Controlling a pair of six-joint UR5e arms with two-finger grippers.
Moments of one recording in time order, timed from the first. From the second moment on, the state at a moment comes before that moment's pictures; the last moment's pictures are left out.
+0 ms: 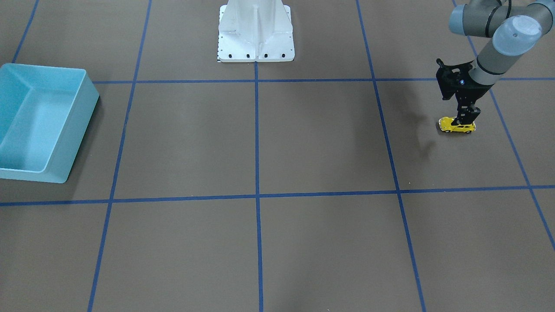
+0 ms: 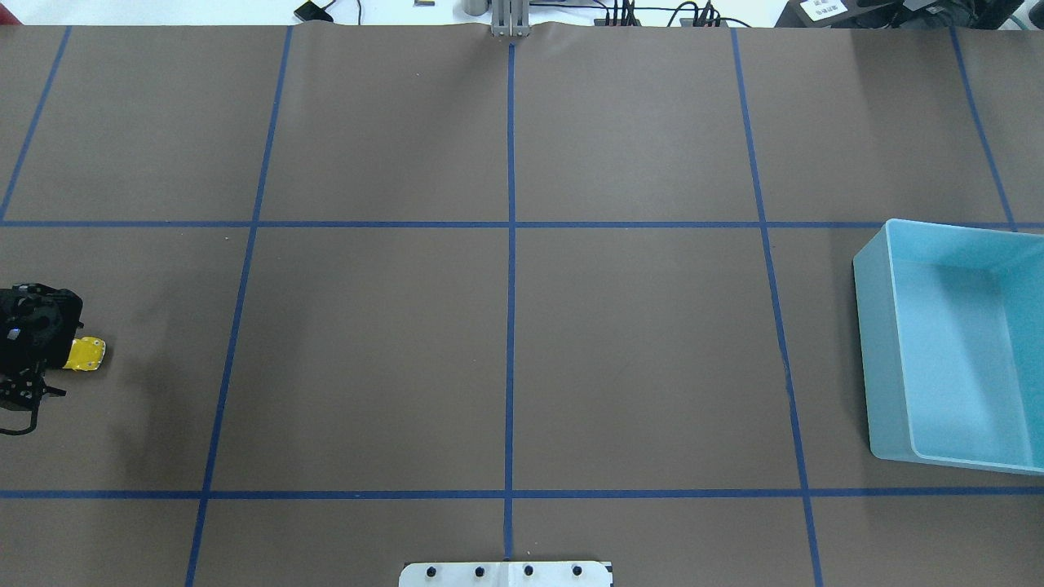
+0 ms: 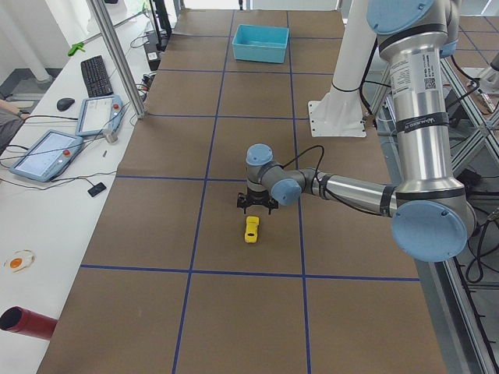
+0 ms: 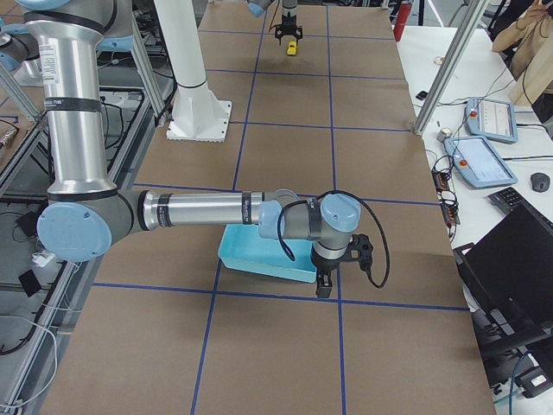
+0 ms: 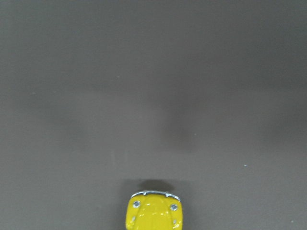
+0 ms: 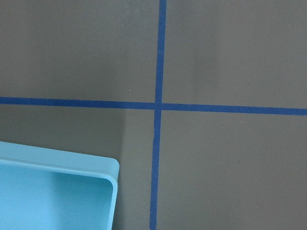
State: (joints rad) left arm -0.82 -1.38 -1.84 -2.05 -2.07 0.67; right arm 1.52 -1.53 1.59 -1.62 2.30 0.02
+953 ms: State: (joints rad) left arm -0.82 -1.40 -1.80 -2.05 -2.07 0.67; right arm 1.52 -1.53 1.59 -1.61 2.30 0.02
